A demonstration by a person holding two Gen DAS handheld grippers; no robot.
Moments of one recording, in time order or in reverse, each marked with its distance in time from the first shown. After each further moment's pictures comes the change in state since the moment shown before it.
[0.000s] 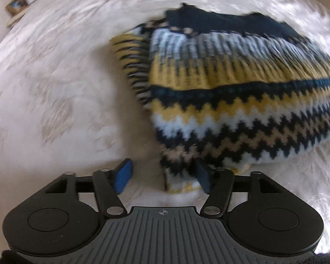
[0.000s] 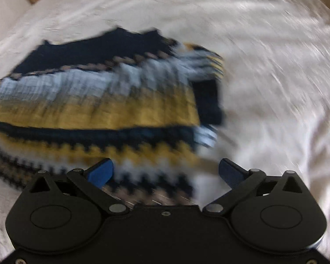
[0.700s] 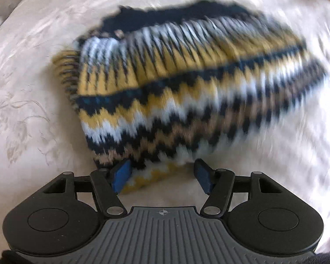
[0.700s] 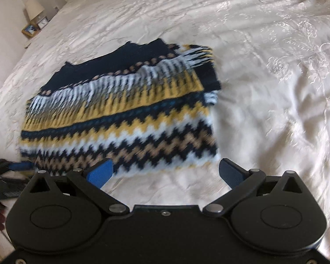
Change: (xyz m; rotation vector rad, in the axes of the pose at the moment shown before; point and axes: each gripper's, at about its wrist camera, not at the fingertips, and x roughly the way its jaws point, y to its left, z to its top) left arm -0.003 -0.061 -0.013 0.239 -0.014 -0.087; right arm -0.066 0.022 -0.046 0.157 -0.078 0.094
